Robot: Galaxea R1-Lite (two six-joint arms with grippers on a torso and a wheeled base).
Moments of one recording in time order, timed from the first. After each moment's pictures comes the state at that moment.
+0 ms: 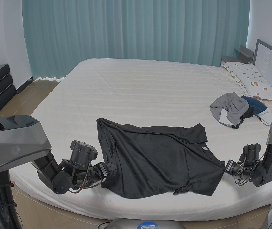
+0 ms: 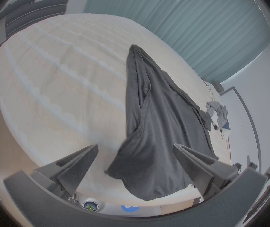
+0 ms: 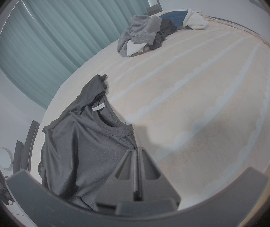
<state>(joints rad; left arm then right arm) -0.45 2.17 -0.64 -0.73 0.04 -0.83 -0.04 2.25 -0.35 -1.16 0.06 0.55</state>
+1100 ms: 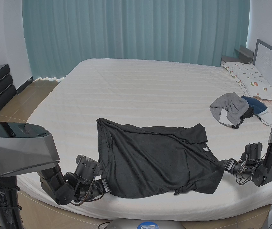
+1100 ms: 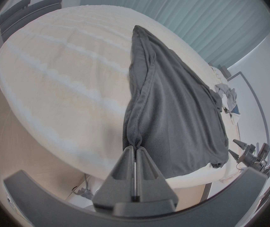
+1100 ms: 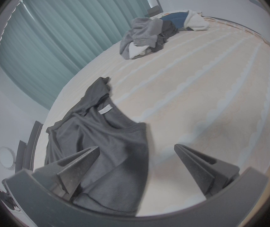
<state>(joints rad) -0.51 2.20 -0.53 -0.73 0.06 -0.81 -0.02 2.23 -0.34 -1.19 0.08 0.56</state>
